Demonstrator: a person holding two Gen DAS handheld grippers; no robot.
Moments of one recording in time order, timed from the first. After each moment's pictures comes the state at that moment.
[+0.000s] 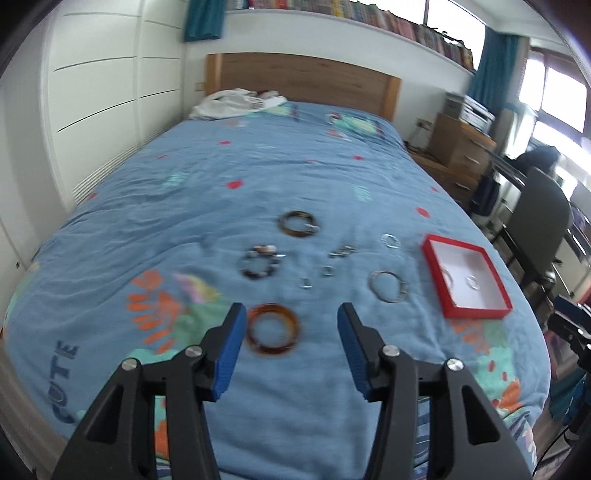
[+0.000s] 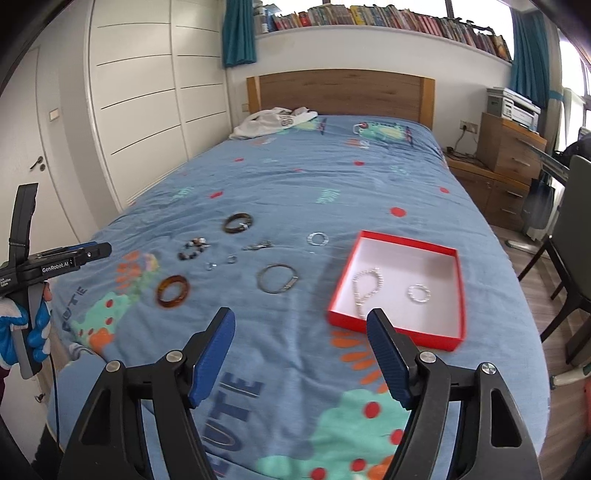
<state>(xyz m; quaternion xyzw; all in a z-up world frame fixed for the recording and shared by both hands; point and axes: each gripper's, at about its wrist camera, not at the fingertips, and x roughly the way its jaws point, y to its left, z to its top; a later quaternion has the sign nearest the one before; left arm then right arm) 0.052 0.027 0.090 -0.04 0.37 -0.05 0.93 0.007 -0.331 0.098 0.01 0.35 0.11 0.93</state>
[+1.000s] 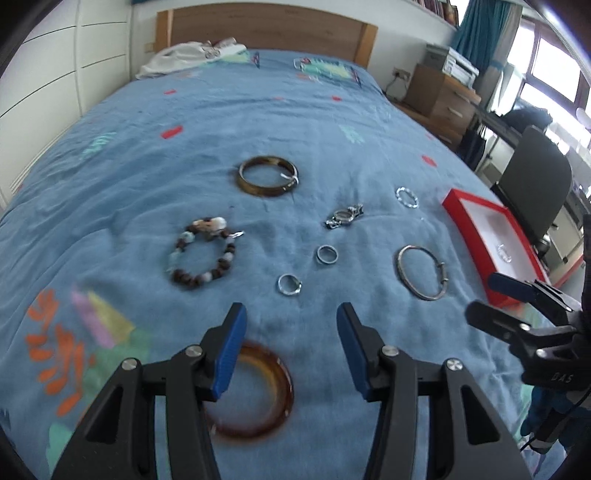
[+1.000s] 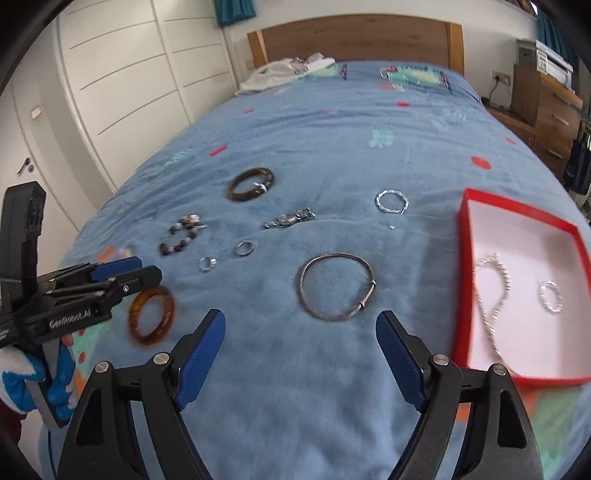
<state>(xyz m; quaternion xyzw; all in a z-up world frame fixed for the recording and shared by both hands) 0.202 -0.019 -0.033 -0.01 0.45 -0.14 0.88 0.172 -0.244 -0.028 0.05 0.44 0.13 0.89</state>
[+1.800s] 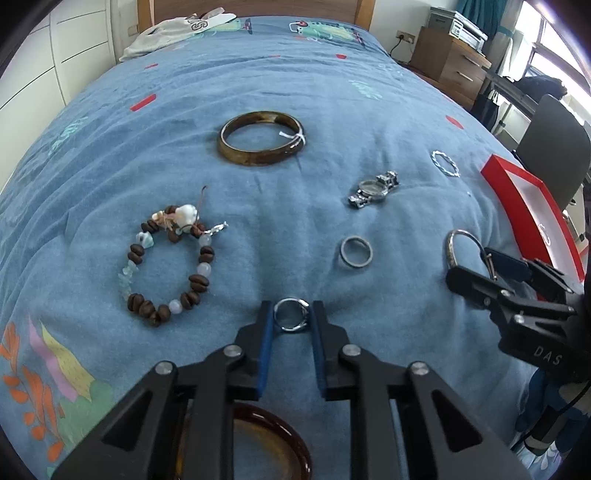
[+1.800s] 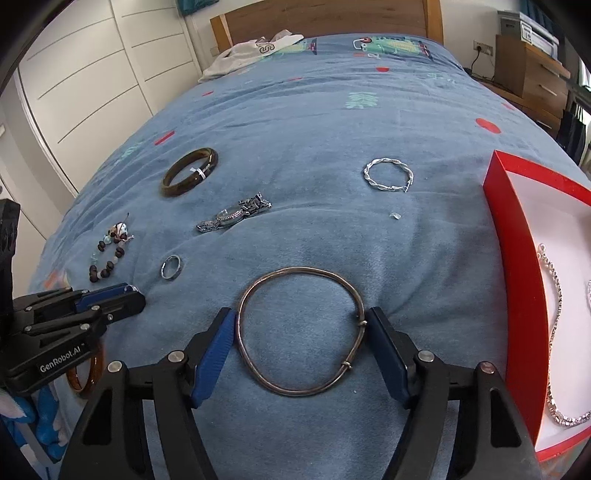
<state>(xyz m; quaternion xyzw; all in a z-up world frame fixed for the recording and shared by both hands) 0.252 -0.040 -0.085 0.03 0.50 -0.13 0.86 0.234 -0.245 -0.085 0.07 0.47 0.09 0.88</state>
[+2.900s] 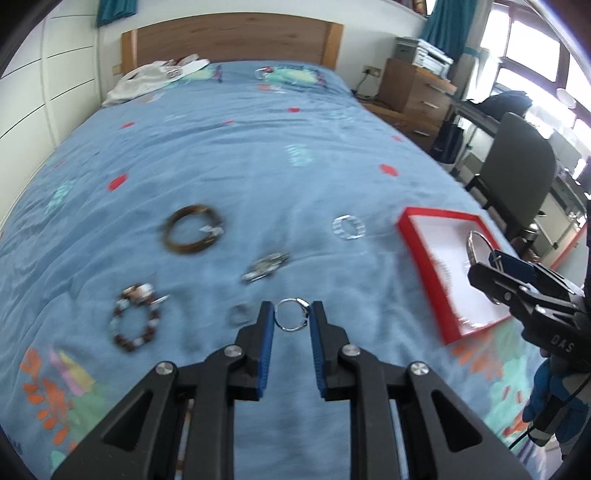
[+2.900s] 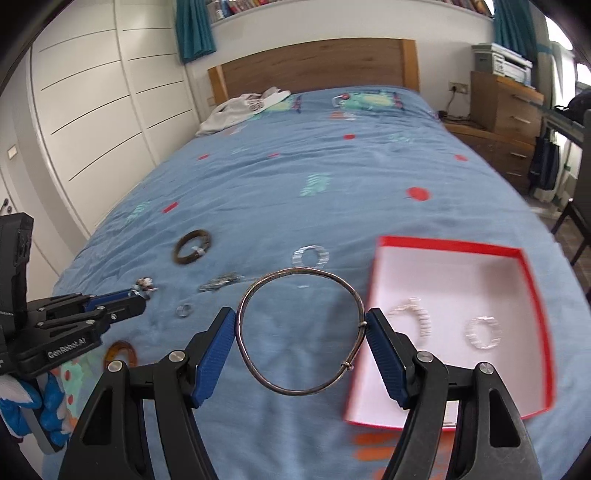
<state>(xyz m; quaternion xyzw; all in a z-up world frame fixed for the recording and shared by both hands) 0.219 -0.111 0.016 0.01 0.43 -0.18 0.88 0.179 -0.334 0.019 0.07 0.38 0.06 0.92</state>
